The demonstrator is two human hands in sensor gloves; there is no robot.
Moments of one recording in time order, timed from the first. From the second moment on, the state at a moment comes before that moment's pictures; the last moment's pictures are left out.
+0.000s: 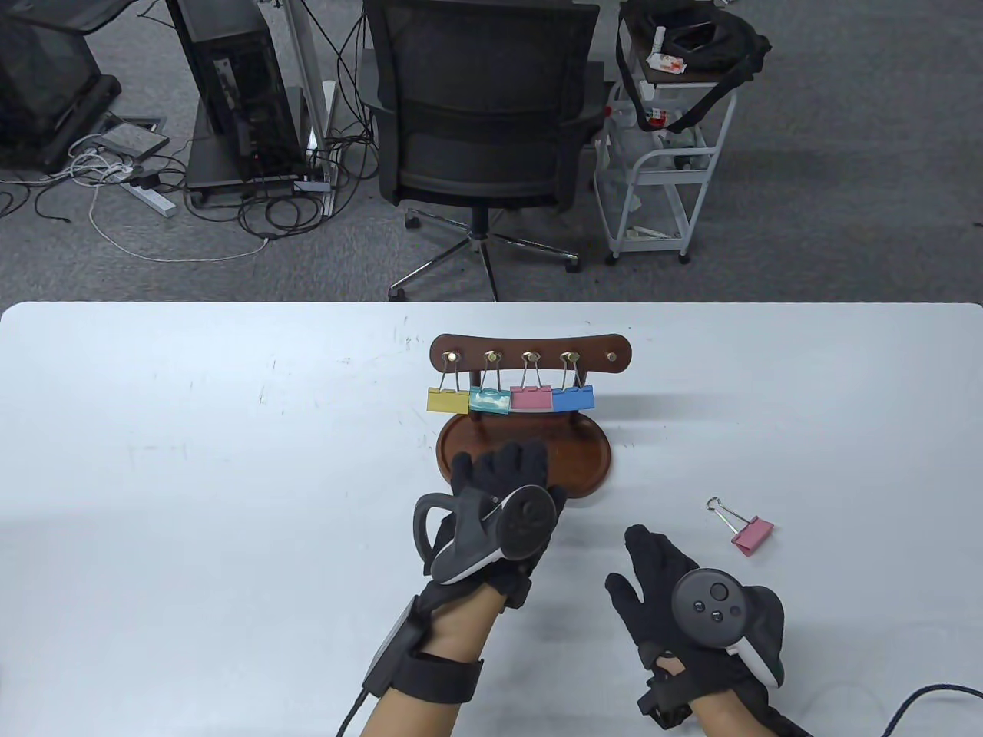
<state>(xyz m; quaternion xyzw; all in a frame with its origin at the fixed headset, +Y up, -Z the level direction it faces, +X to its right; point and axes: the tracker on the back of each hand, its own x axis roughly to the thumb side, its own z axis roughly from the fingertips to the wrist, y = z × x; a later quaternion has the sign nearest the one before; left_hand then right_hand) -0.034 -0.653 -0.290 0.08 -0.18 0.11 0.97 0.193 -0.714 -0.224 0.08 0.00 0.95 0.30</state>
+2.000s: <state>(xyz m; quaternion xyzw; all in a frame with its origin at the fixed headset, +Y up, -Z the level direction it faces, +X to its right) -0.093 -0.685 -0.220 0.09 -0.17 0.13 0.97 0.242 -0.676 -0.280 0.03 -0.03 0.97 0.23</state>
